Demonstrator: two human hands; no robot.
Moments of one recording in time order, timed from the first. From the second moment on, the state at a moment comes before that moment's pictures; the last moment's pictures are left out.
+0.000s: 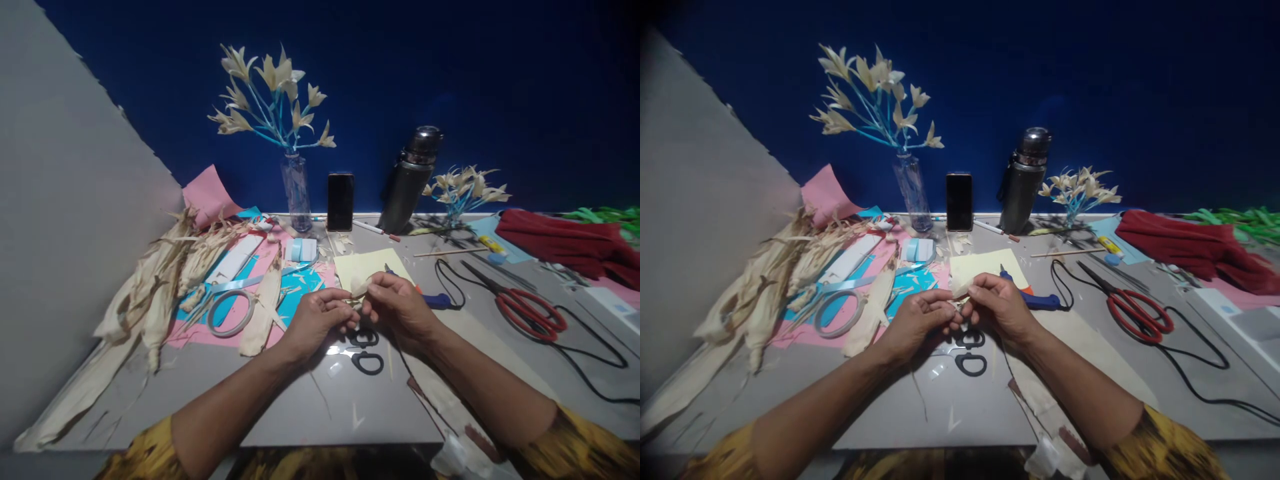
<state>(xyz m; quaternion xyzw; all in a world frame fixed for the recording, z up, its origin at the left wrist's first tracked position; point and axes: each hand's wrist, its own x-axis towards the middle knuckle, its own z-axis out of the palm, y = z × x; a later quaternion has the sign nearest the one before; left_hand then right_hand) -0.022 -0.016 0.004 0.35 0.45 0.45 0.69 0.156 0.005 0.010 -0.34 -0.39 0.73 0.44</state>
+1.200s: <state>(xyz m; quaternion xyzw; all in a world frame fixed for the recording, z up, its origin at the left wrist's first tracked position) -0.021 -0.018 0.008 0.37 0.47 0.40 0.69 0.153 0.004 0.004 -0.34 -0.39 0.73 0.44</state>
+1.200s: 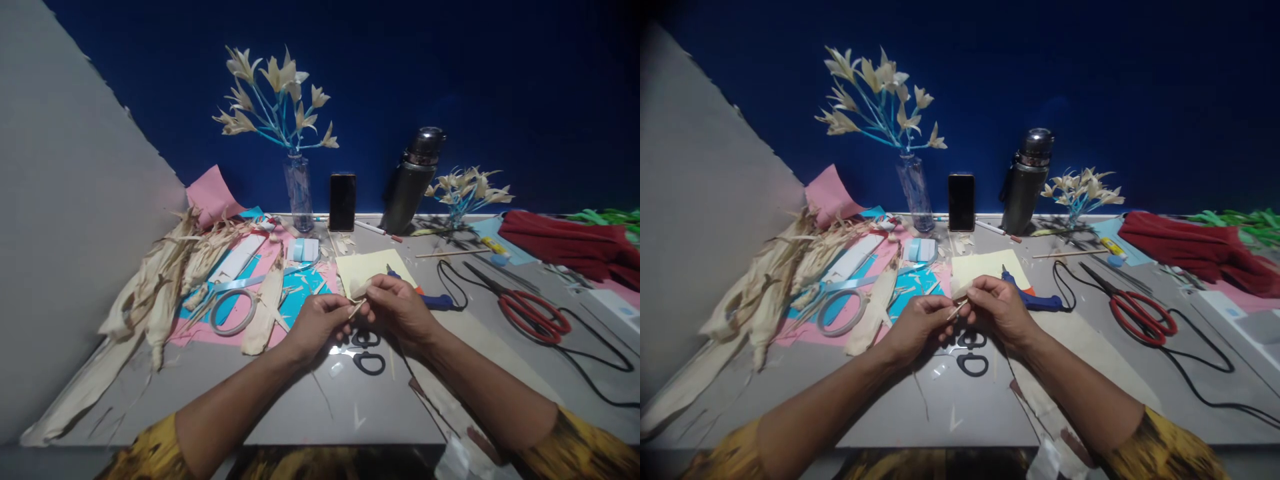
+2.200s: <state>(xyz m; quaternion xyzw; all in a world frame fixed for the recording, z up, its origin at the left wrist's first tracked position) -0.029 -0.019 0.006 0.44 0.47 0.39 0.66 0.152 0.002 0.006 -0.35 -0.37 0.75 0.43</state>
